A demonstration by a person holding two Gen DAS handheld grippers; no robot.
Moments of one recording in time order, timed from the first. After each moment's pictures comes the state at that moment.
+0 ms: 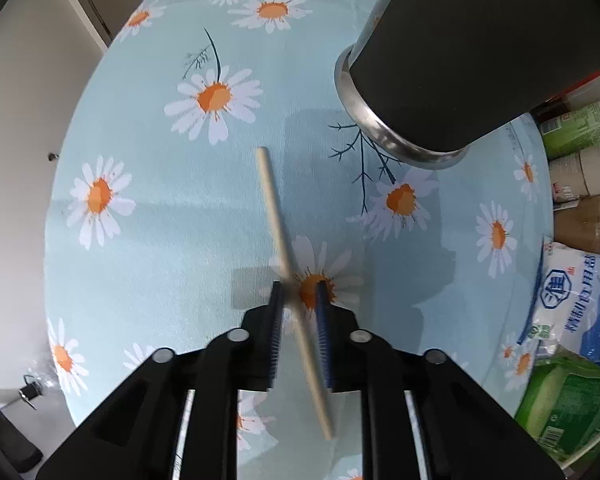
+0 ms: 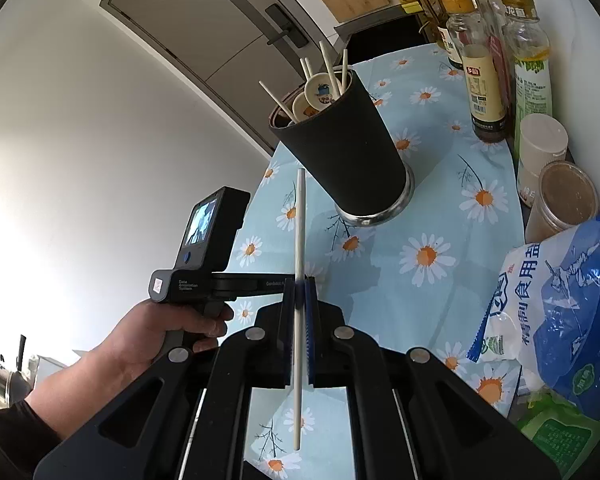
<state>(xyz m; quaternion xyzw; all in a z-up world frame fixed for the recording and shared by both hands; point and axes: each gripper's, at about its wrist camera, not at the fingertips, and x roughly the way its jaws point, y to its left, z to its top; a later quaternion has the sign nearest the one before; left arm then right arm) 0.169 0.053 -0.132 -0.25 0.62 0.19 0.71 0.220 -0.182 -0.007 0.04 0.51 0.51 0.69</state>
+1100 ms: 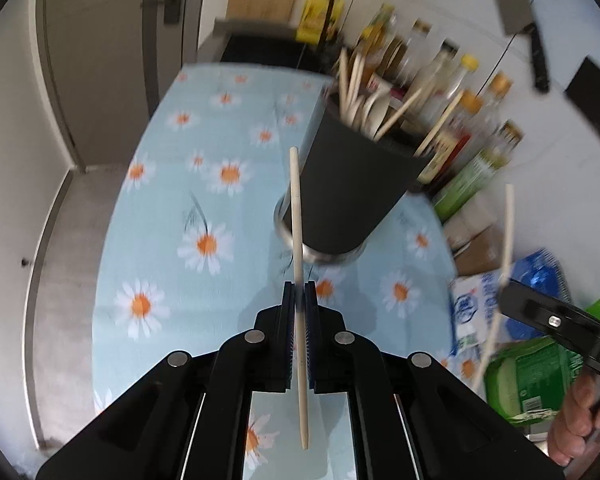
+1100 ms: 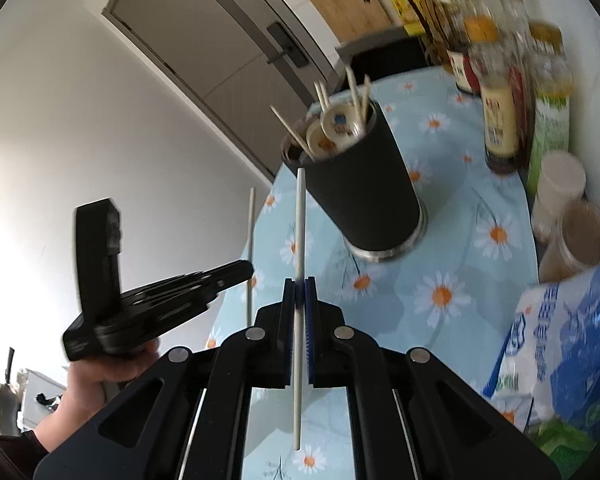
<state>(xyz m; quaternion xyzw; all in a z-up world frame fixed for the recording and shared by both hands) 0.124 0.059 -0.011 -0.20 0.43 0.12 0.87 0.221 -0.144 0.003 0.05 0.47 0.50 0.72</state>
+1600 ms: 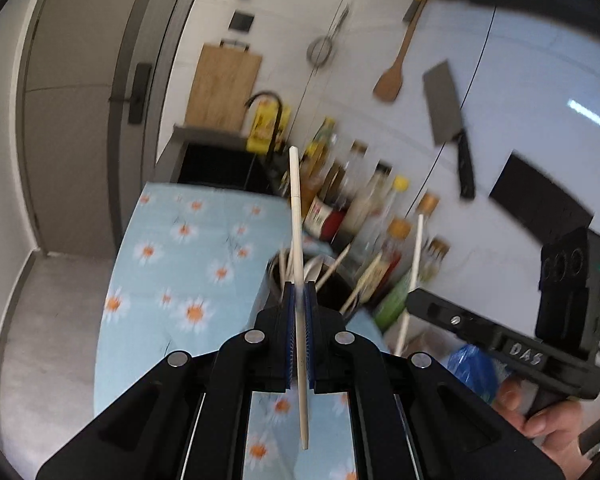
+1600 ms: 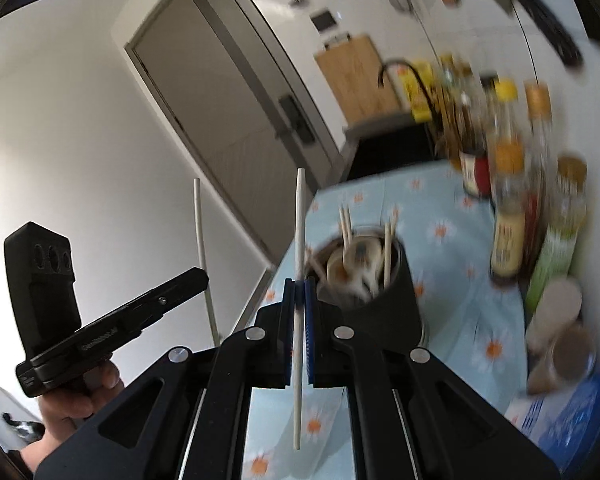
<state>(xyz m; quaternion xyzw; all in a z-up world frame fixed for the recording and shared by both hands) 0.128 0.074 0.076 -0.19 0.24 0.06 0.95 0.245 -0.113 0.059 0.08 0.34 0.50 0.80</state>
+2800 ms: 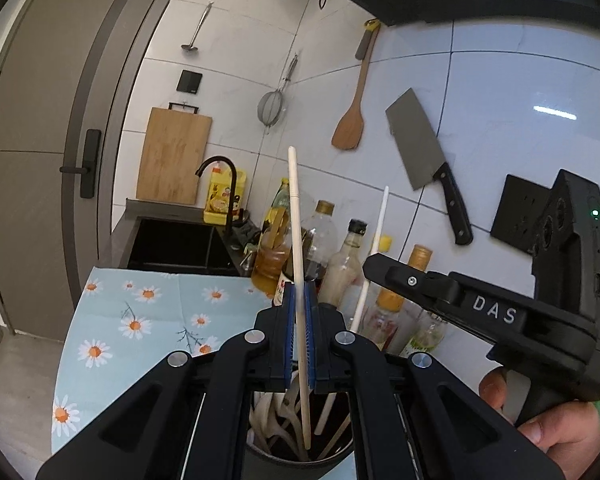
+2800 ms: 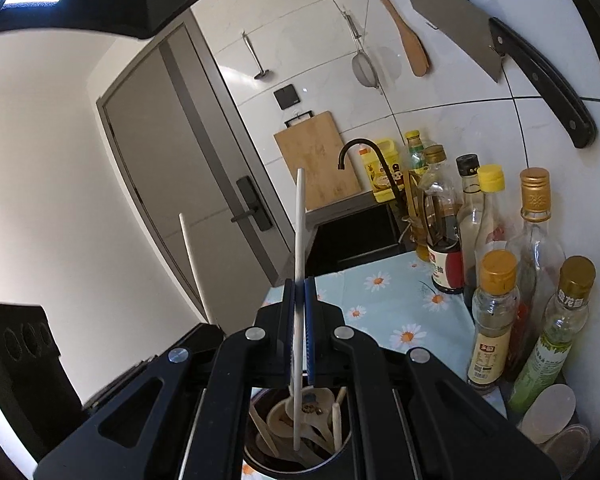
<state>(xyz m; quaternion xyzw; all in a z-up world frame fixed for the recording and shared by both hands) 0.212 0.074 0.052 -0.13 0.13 0.02 0.98 0.320 -0.074 0.064 0.12 0.23 0.42 0.87</state>
